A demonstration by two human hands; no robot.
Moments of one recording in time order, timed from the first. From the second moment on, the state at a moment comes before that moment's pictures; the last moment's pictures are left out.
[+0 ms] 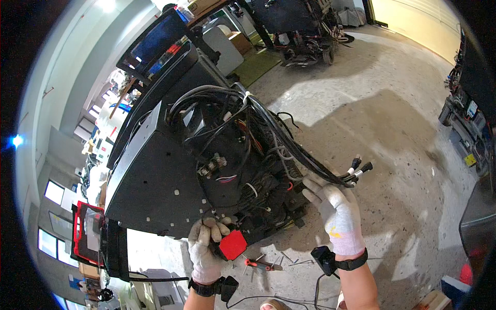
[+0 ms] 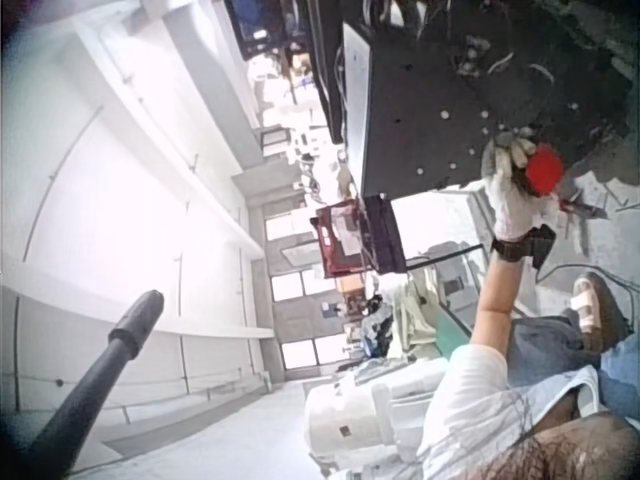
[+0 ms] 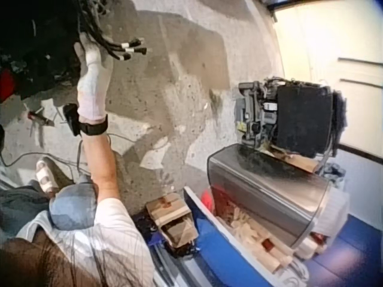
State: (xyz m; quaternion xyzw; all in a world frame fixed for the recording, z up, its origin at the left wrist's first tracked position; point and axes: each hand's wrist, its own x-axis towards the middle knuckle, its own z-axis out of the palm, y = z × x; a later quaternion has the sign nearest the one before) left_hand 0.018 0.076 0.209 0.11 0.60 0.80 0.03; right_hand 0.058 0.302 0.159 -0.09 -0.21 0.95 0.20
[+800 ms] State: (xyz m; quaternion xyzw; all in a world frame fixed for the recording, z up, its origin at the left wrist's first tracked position) left_hand 0.024 0.068 0.186 0.07 0.56 0.82 0.14; right_hand 0.057 0.282 0.145 -0.17 -0.21 0.94 0.19
